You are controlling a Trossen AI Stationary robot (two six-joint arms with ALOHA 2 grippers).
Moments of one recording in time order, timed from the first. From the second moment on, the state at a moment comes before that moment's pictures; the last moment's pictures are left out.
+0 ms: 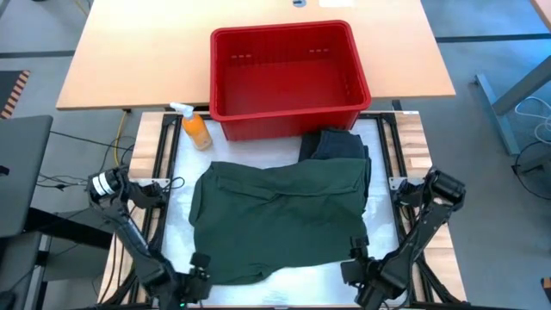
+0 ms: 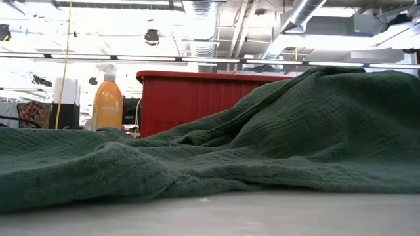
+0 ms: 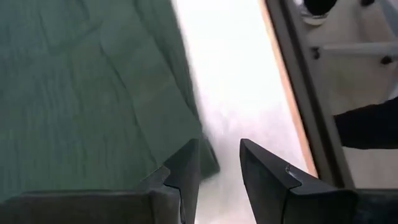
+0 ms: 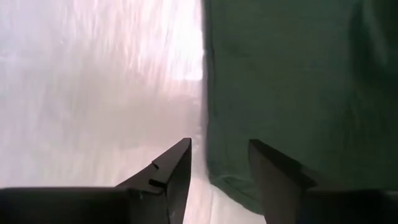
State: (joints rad) left arm -1.07 1.75 1.04 -0.44 -0.37 -0.77; right arm 0.97 1.82 1.27 -1.07 0.36 0.81
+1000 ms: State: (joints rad) left arm -1.14 1.75 0.96 -0.37 -0.48 -0.96; right arm 0.91 1.83 1.07 -0.83 0.25 0.81
